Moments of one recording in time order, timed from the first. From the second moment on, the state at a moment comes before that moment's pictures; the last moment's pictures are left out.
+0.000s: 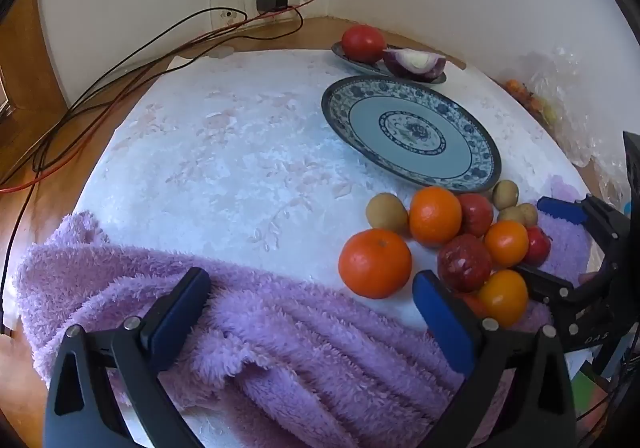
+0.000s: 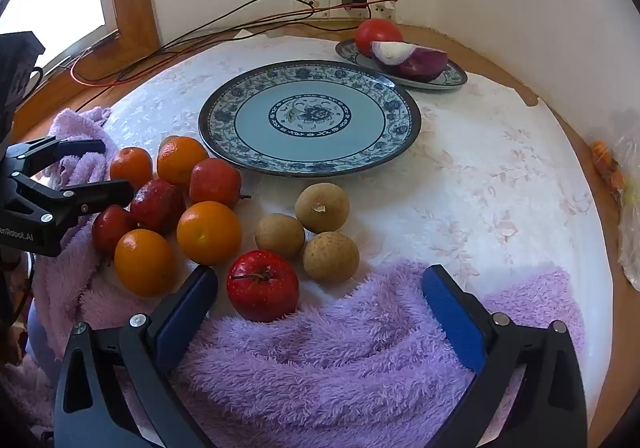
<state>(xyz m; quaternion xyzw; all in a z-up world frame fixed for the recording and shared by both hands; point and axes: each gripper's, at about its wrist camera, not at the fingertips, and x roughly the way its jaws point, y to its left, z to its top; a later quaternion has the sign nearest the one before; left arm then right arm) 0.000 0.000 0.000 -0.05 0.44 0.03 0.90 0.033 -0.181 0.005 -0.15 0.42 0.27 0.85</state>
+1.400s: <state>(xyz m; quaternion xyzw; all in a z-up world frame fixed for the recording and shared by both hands) -0.004 -0.002 0.003 -0.04 0.44 0.02 0.90 0.034 -0.190 -0.002 -0.13 0.42 0.24 0.86</state>
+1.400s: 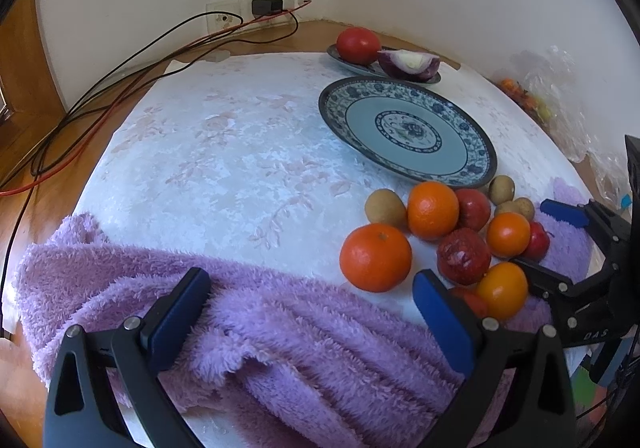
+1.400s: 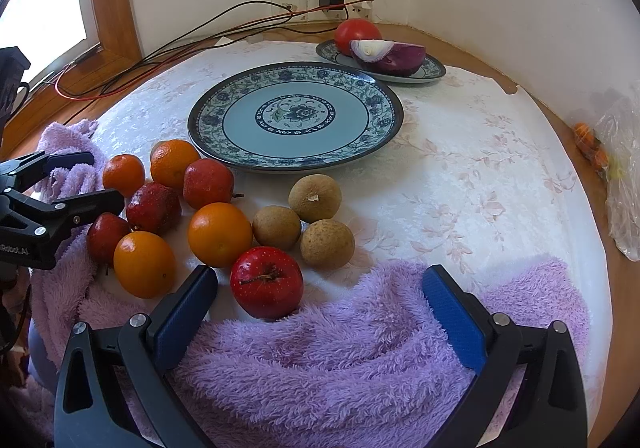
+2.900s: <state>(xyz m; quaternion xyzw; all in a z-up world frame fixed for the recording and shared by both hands) -0.007 0.001 0.003 -0.04 0.43 0.02 0.90 0.033 -0.189 -0.002 -0.13 0.42 0.24 0.86</state>
